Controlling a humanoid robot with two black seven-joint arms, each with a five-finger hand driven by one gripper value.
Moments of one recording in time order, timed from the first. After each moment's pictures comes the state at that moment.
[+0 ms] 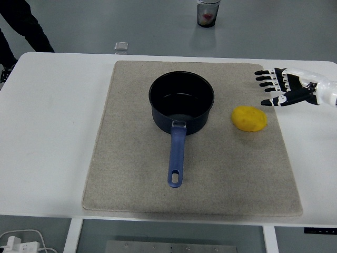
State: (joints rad) left arm 0.00 0.00 0.02 -0.14 0.05 0.02 0.03; right arm 1.04 -0.72 0.20 0.99 -0.57 0.39 0.22
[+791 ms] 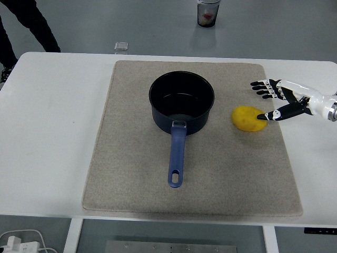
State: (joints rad) left arm 0.00 0.00 0.02 -0.14 0.05 0.02 0.03; right arm 0.96 -0.70 0.20 1.02 -0.74 0.24 0.33
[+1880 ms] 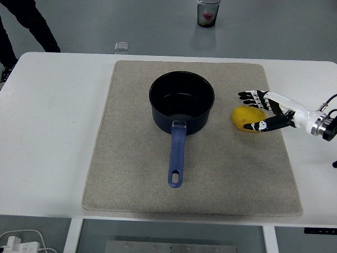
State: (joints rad) left arm 0.00 0.00 0.02 -0.13 0.05 0.02 0.03; right arm 0.87 -0.63 0.21 1.00 -0.74 0.17 0.43
